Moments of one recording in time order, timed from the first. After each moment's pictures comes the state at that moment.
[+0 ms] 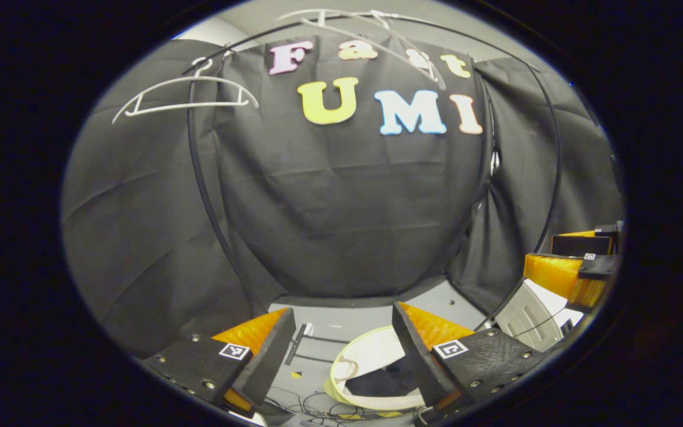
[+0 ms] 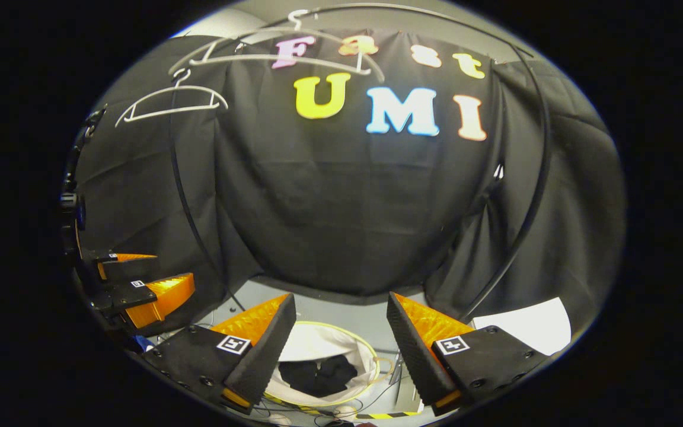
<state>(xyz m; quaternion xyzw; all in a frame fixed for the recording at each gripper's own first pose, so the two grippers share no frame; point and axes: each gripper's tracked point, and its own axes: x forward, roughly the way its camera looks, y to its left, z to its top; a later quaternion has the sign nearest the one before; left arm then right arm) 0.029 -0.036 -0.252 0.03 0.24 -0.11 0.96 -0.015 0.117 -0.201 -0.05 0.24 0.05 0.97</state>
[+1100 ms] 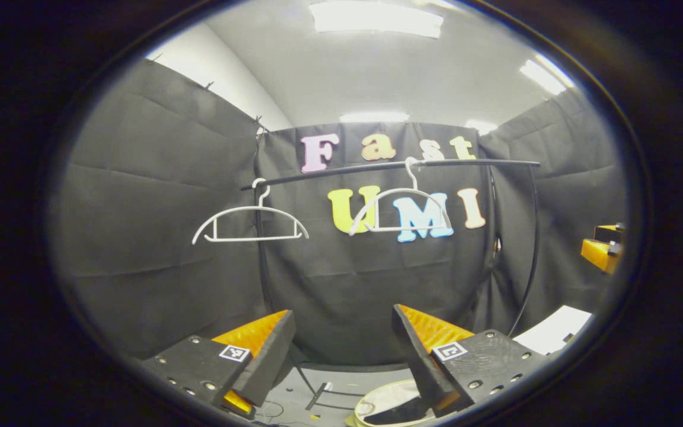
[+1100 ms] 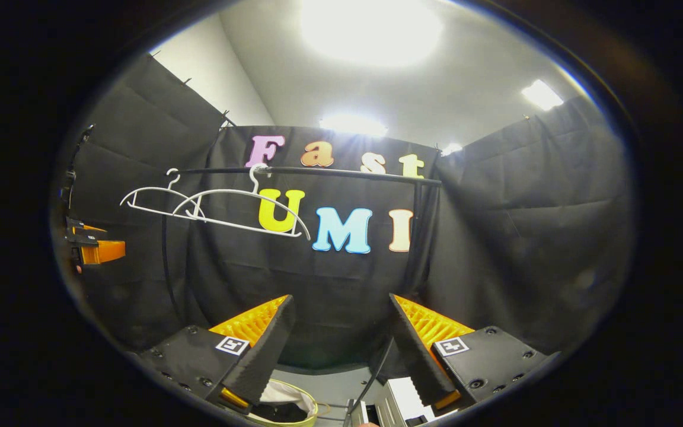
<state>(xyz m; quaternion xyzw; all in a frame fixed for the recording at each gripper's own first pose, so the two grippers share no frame) -0.053 0.045 -0.007 0.02 0.04 -0.06 1.00 -0.120 0.012 0.025 -0.08 0.00 -0.02 1.00</state>
